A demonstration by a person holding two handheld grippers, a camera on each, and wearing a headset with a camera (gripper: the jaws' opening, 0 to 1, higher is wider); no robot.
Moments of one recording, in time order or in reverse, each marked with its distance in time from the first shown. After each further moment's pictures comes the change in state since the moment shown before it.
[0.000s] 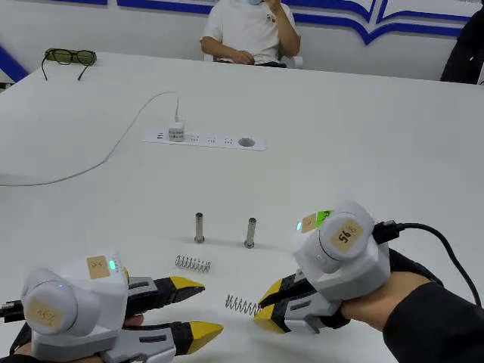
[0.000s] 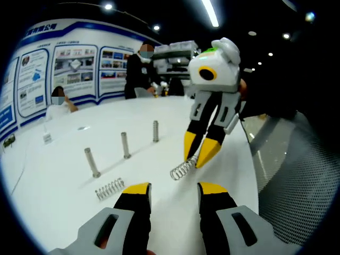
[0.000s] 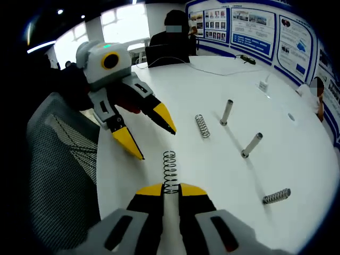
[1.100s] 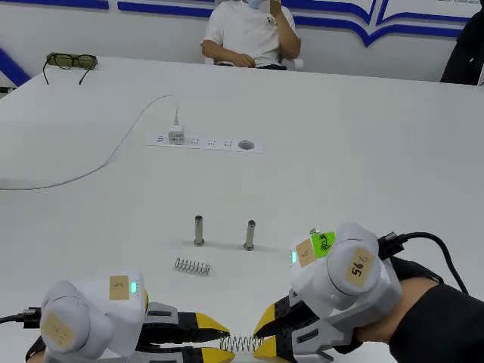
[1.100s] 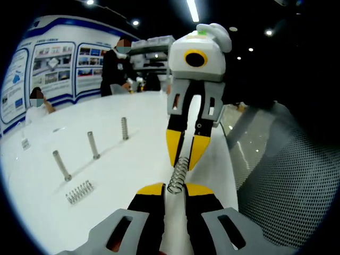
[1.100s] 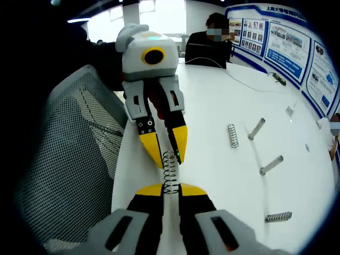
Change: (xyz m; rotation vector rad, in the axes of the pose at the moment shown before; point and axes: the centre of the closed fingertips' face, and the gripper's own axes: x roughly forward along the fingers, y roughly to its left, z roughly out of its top) left arm 0.009 -0.041 -0.008 0.043 0.043 -0.181; right arm -0.004 0.035 -0.003 -0.240 0.026 0.133
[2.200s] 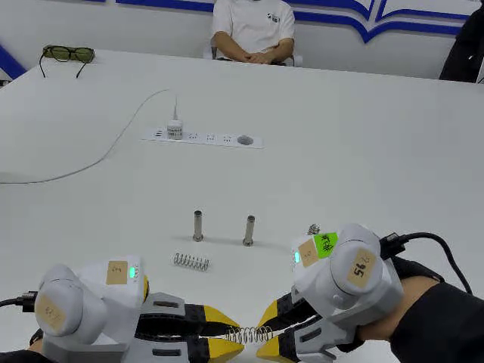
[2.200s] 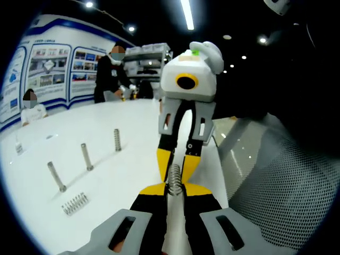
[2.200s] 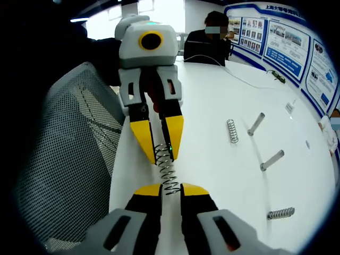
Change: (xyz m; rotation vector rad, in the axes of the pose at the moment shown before) left arm 0.000 -0.009 0.020 -0.005 -0.067 -0.068; right arm 0.001 -0.003 -0.007 0.017 0.001 -0.005
